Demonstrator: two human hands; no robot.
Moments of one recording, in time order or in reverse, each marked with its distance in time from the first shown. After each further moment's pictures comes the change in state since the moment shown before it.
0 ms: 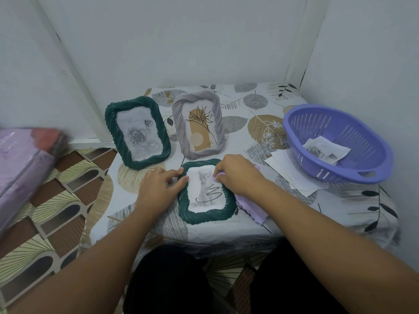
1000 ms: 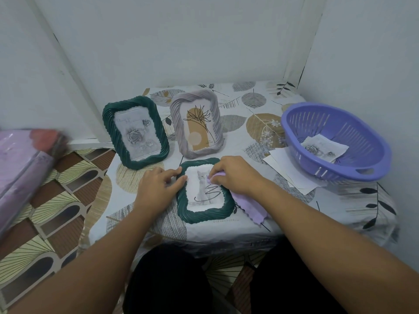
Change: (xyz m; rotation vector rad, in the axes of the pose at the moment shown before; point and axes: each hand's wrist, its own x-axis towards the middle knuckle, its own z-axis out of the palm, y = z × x) left_hand 0.002 -0.005 0.003 -0.009 0.021 0.025; right_hand -0.008 0.003 -0.001 0.142 -0.002 -0.111
